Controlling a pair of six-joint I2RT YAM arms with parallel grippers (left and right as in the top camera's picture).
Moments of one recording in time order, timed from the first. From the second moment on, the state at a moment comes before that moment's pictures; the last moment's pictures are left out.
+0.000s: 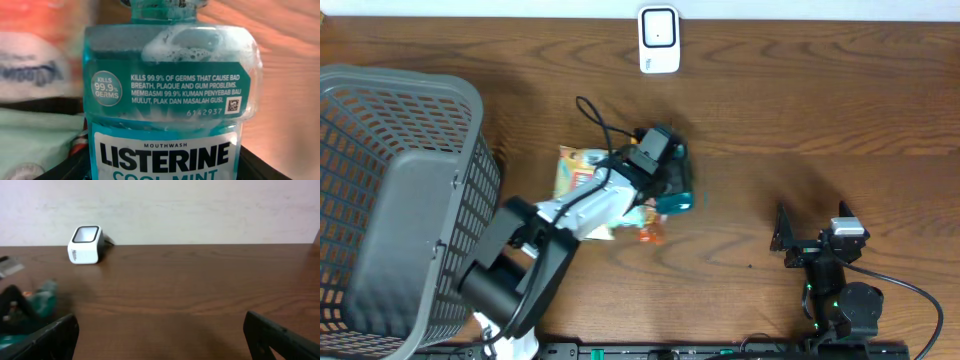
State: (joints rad) left arm -0.64 1.90 1.11 -0.23 0.15 -0.79; right arm -0.01 0.01 0.01 -0.07 -0.05 0.04
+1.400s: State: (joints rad) left arm -0.82 1.45 1.34 -0.60 -0.18 -0.46; right arm -0.01 0.01 0.01 -0.07 -0.05 0.04
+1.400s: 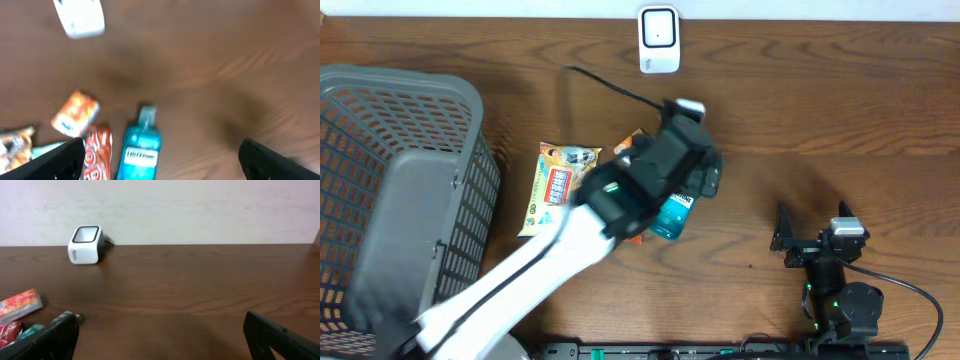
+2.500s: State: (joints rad) left arm -0.10 0.98 1.35 -0.94 -0.19 -0.57; right arm -0.01 0.01 0.01 -0.07 -0.05 0.04
